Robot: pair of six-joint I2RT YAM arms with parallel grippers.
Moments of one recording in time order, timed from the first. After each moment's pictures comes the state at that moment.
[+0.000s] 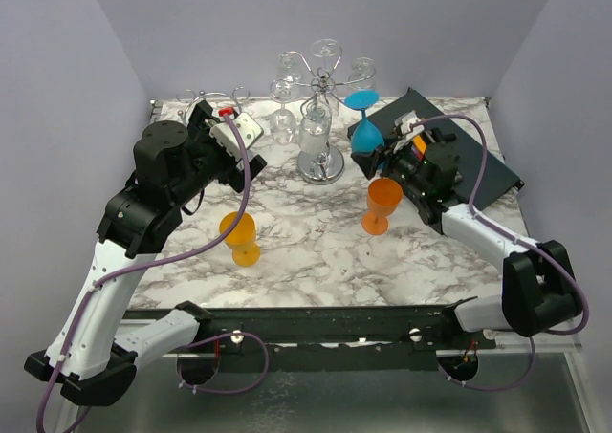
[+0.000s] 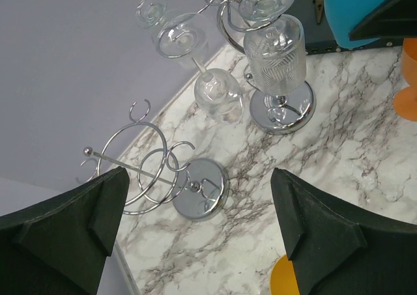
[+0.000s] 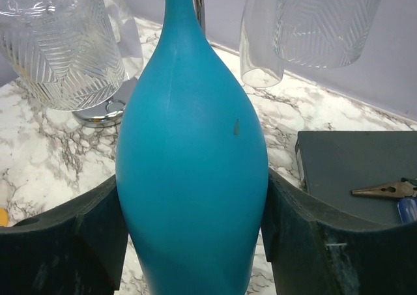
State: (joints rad) left arm -0.49 1.00 1.47 -0.68 0.07 0.49; right arm 0.34 1.37 0.77 0.59 -0.35 0.02
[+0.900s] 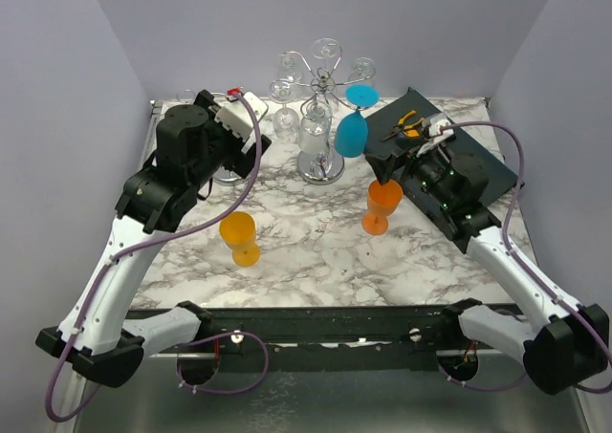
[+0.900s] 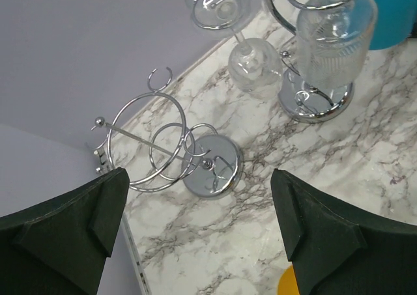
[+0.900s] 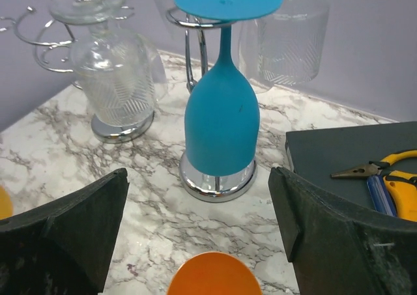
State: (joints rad) left arm -0.49 1.07 1.49 -0.69 -0.08 0.43; right arm 0.35 1.09 0.77 0.34 -0.27 0.08
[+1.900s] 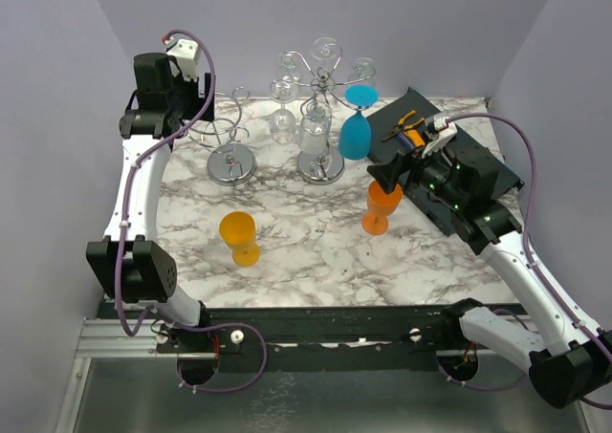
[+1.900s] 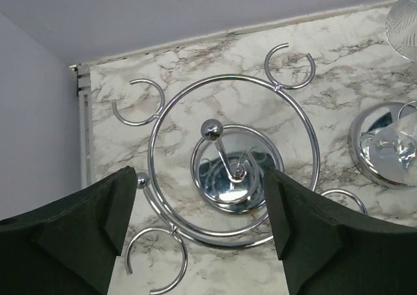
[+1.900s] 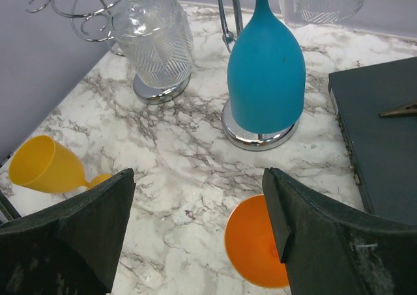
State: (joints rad) left arm 0.02 1.54 1.69 -0.57 0.12 0.16; right arm 0.38 0.97 0.93 -0.10 -0.29 0.22
